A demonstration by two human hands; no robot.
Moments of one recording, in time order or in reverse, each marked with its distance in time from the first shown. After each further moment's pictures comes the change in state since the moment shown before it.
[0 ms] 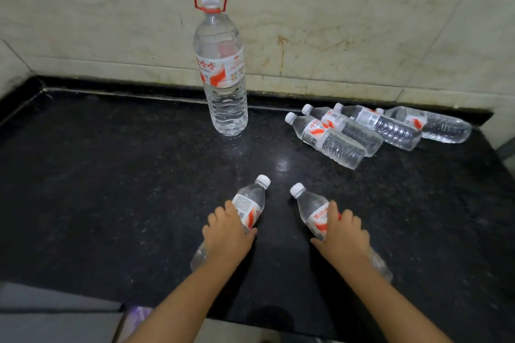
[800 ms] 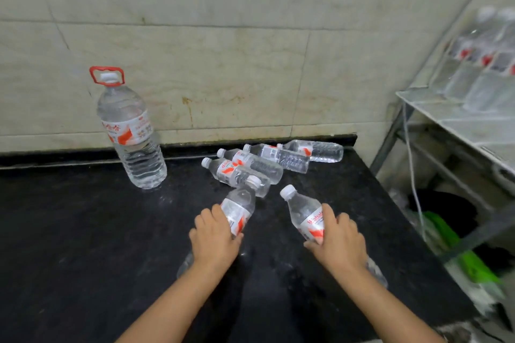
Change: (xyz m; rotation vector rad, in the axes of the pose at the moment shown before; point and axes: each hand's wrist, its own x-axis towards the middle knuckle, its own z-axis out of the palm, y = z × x) left_hand -0.050 0.124 -0.050 -0.063 0.188 0.316; right_hand -0.055 0.126 -0.075 0.217 0.259 0.228
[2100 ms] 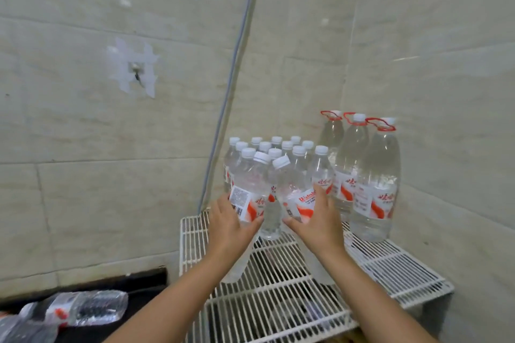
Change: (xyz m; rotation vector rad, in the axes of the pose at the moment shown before) left_hand 0.061 0.665 -0.029 -0.805 0.351 0.458; right_hand 0.263 0.480 -0.293 0.489 0.534 -0.043
